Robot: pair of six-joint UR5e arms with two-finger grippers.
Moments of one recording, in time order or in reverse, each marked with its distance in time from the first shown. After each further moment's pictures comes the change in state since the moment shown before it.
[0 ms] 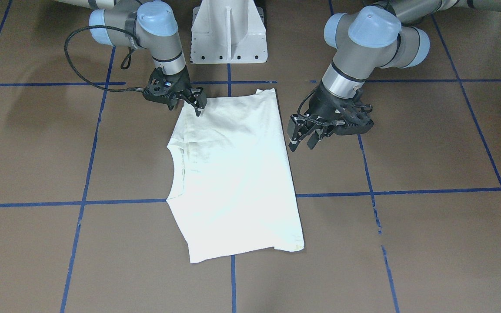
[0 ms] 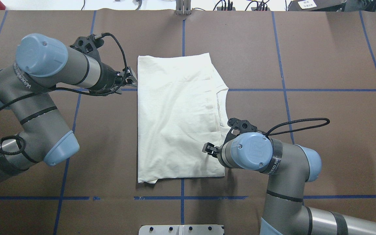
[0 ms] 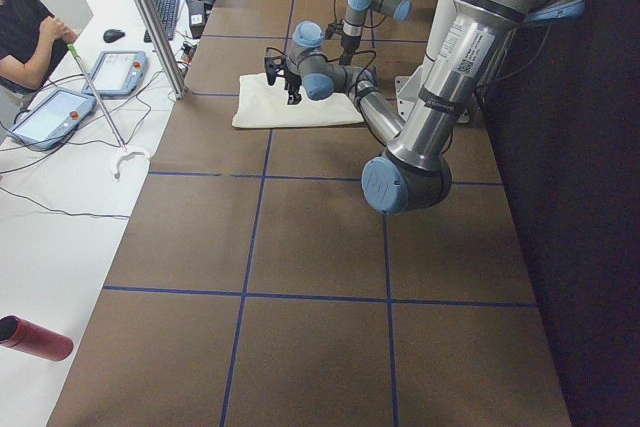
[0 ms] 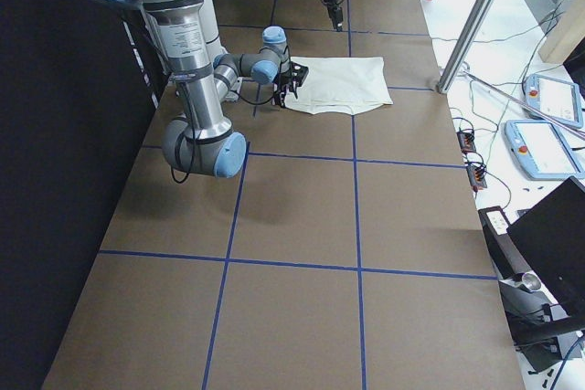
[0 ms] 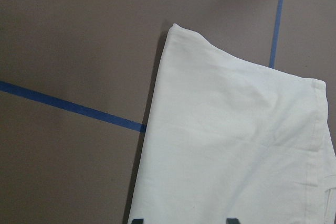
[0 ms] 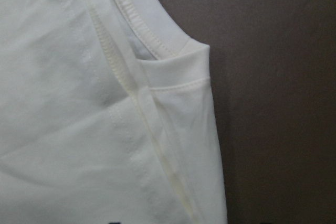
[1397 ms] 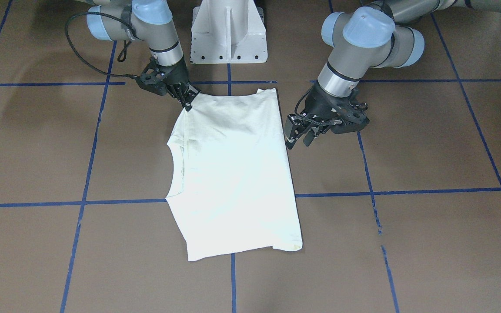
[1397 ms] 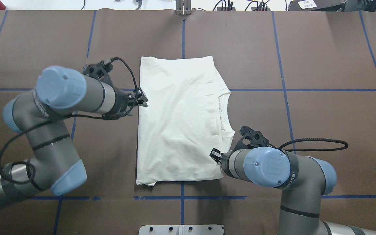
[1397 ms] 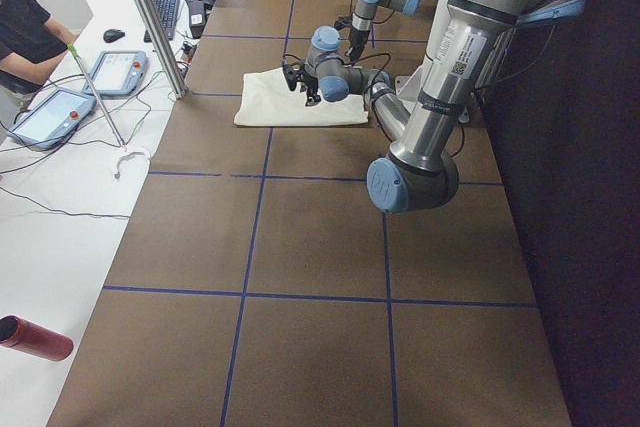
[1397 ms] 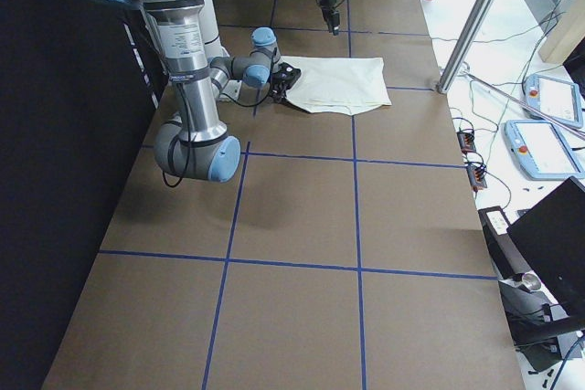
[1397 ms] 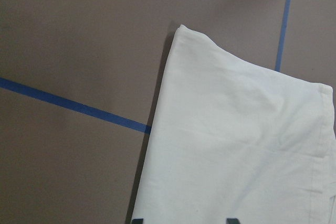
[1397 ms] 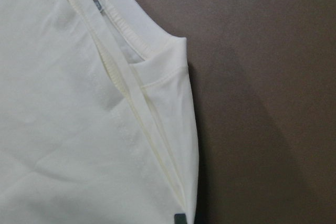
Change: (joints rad) left arm 0.193 0.040 -0.054 0.008 0.141 -0.263; right arm -0.044 -0.083 0.127 0.041 -0.054 0.152
